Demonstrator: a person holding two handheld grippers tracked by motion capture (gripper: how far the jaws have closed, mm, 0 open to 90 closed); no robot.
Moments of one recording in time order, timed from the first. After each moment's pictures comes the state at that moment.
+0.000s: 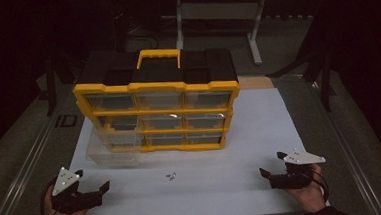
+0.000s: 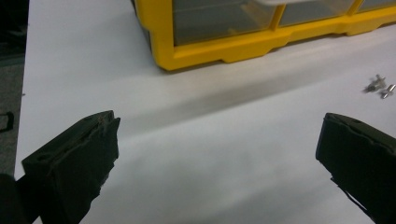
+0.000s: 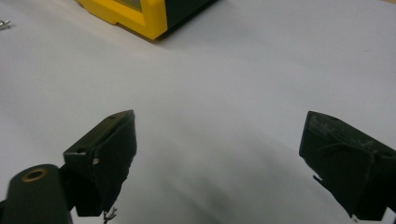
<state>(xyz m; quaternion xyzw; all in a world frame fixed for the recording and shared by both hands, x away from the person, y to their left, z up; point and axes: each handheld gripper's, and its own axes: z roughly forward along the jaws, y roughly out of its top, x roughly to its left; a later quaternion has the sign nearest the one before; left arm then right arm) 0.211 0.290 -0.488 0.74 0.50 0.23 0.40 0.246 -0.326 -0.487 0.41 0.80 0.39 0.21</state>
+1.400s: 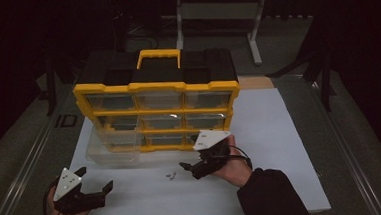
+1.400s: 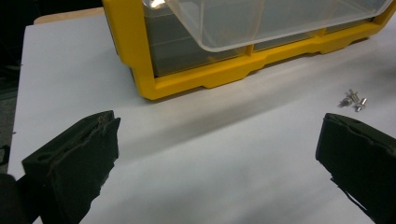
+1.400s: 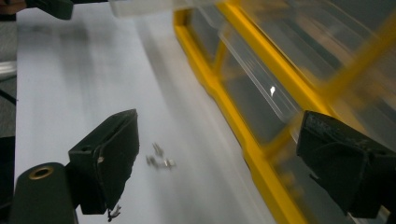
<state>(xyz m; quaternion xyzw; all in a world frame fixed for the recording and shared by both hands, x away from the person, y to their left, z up) 0.206 0.280 -0.482 0.74 0.46 0.25 0.43 0.295 -0.106 -0.419 0.16 0.88 0.42 0.15</state>
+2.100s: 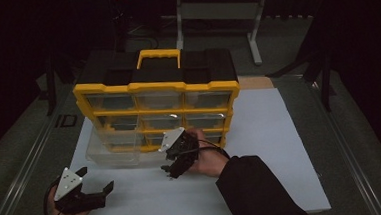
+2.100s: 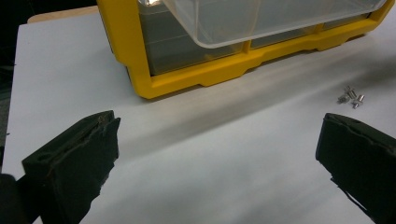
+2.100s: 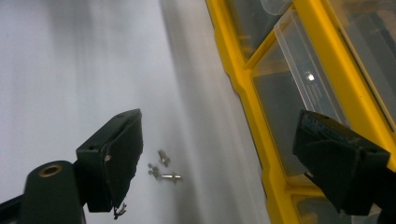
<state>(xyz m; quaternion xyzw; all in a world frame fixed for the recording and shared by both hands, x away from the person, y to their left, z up) 0.207 0.280 -0.483 0.74 0.45 0.25 0.43 0.314 -0.034 -0.423 0.09 0.94 0.30 0.13</state>
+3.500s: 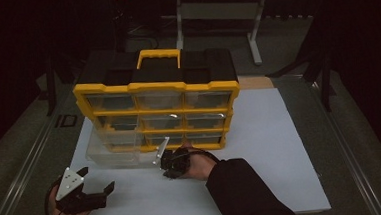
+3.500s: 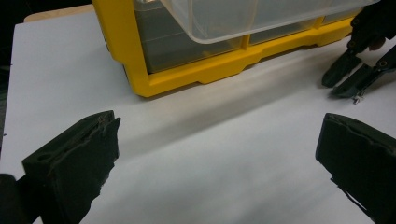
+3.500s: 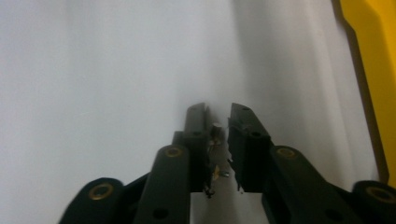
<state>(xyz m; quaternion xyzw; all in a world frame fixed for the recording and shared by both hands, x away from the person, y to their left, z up) 0.208 0.279 -0.485 0.75 0.45 0.25 0.42 0.328 -0.011 -0.494 0.08 0.98 0.20 0.01</state>
